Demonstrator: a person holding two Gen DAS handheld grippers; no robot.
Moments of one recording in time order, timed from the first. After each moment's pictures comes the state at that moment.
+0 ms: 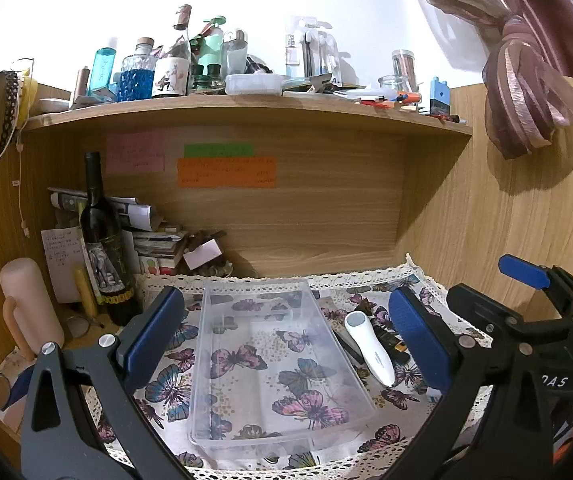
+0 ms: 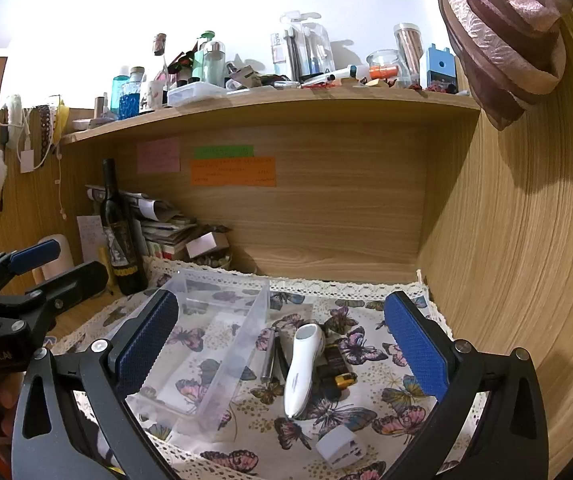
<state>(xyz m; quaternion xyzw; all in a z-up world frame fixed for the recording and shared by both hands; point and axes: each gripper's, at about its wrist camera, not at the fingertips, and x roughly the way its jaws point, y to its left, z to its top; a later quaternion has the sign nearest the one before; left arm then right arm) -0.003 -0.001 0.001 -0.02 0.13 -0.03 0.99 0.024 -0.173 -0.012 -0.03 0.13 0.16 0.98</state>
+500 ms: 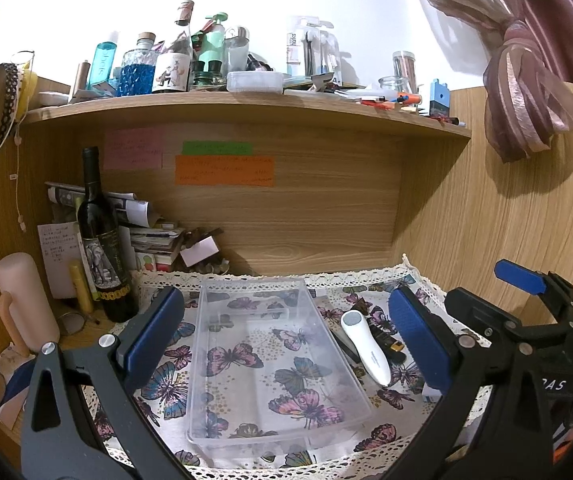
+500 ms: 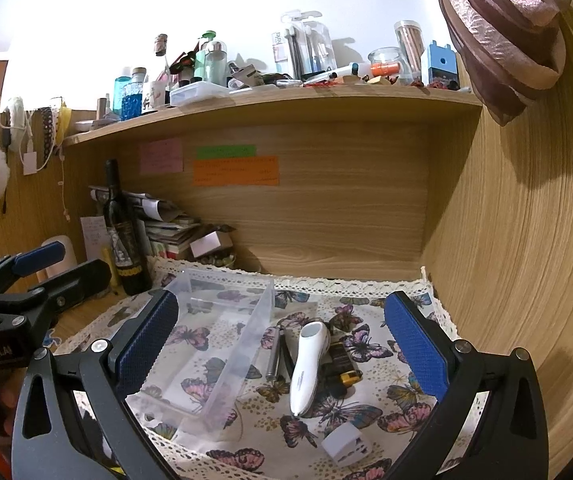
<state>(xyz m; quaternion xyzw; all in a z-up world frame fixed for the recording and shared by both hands) -0.003 0.002 0.001 -0.03 0.13 -0.03 0.99 0.022 -0.171 -0.014 -0.02 0.13 0.17 0.98</state>
